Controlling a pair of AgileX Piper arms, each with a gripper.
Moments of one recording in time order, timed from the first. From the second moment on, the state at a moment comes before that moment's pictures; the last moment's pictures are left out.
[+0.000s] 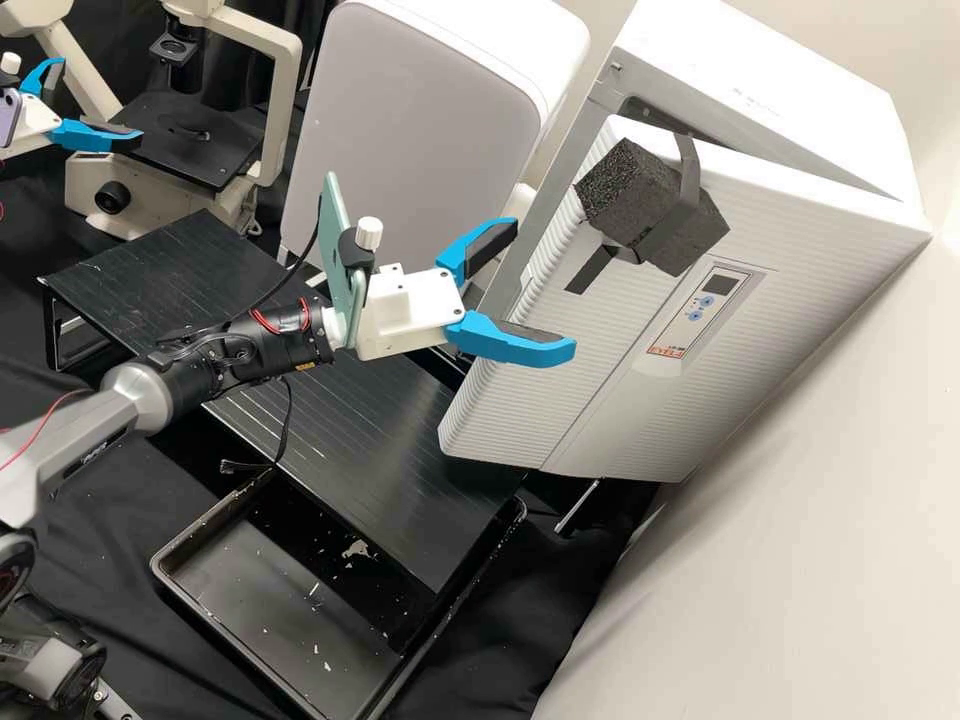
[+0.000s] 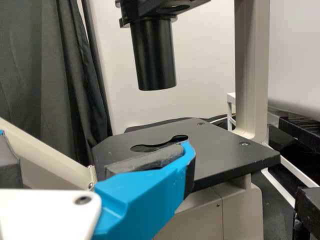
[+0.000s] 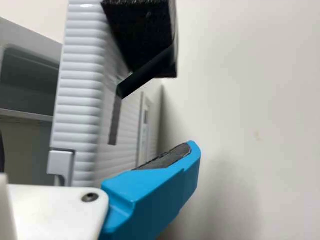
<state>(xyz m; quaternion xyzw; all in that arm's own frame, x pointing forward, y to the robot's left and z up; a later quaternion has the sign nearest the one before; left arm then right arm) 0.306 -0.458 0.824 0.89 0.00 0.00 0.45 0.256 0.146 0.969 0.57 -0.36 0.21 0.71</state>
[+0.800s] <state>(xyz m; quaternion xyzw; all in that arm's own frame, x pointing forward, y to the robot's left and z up) 0.306 -0.458 0.824 0.89 0.00 0.00 0.45 0.294 0.121 0.968 0.54 -0.44 0.12 0.71</state>
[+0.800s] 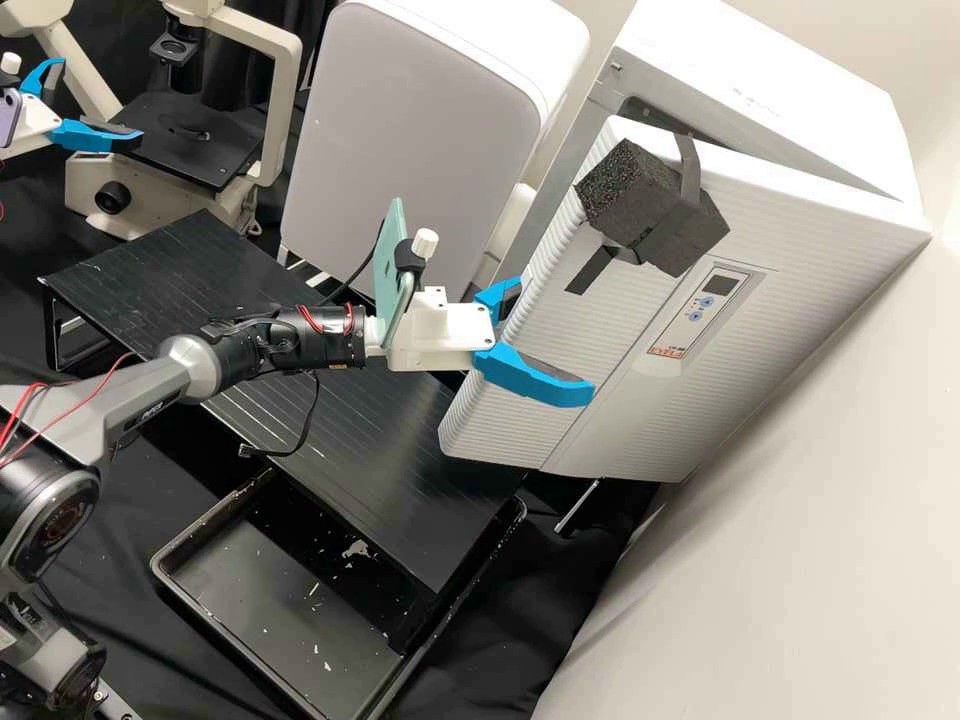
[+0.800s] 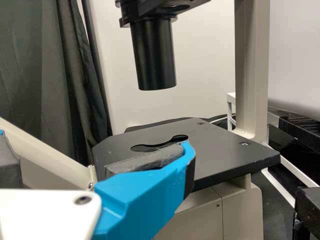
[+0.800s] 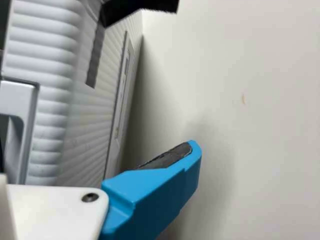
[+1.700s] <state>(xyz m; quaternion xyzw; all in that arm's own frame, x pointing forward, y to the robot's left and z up) 0.306 -0.458 0.824 0.89 0.00 0.00 0.45 0.265 0.094 1.000 0.53 -0.56 -0.07 0.64</state>
